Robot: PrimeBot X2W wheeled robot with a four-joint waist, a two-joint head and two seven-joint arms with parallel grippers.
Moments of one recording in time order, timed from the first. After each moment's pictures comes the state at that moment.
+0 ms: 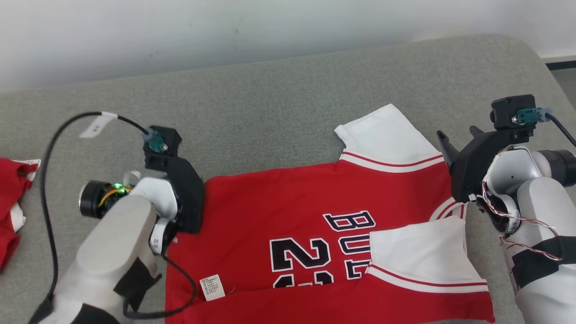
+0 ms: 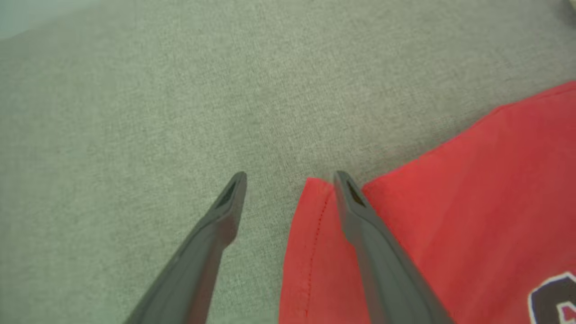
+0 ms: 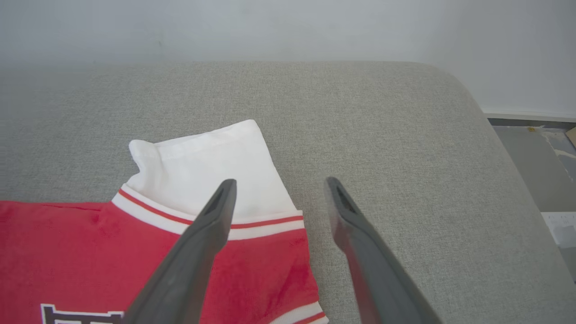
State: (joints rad) left arm -0.90 0.22 -0.60 0.62 -0.49 0.19 0.56; right arm -0.66 -0.30 0.20 0.38 0.20 0.13 0.49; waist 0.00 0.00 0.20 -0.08
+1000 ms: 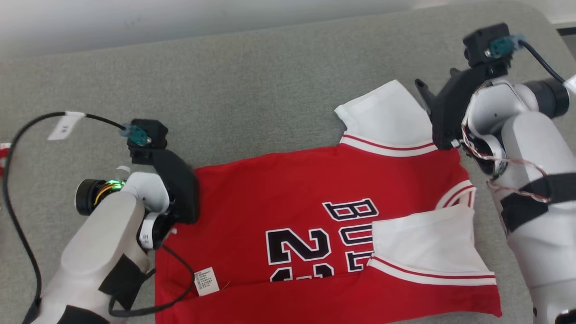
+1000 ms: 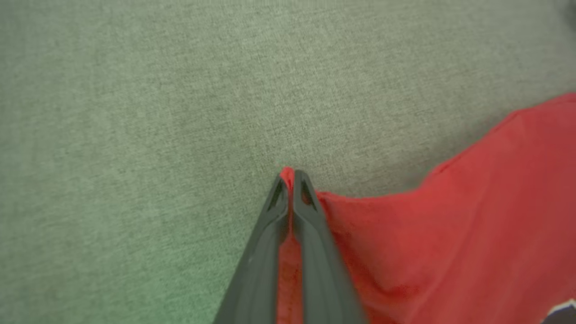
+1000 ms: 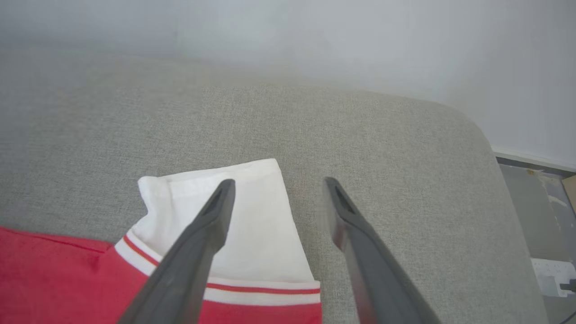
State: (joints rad) left arm -0.86 0.24 -0.56 0.53 -0.57 0.19 0.58; right arm -0.91 -0.30 0.36 0.46 0.20 0.13 0.56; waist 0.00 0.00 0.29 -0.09
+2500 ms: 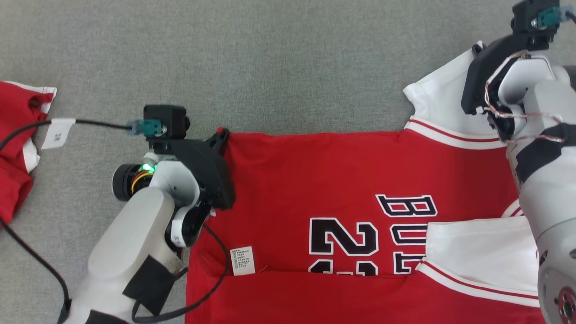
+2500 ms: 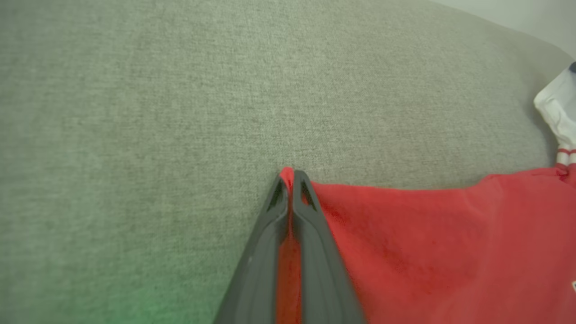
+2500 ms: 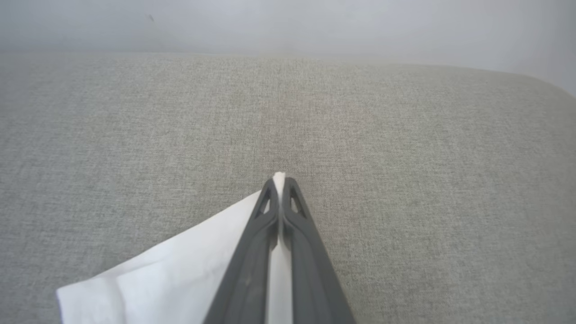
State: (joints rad) left arm -0.85 0.15 -0.51 0.39 -0.65 0.22 0.40; right arm -1.23 -0.26 0.11 1.09 -0.02 0.13 0.26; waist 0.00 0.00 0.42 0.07
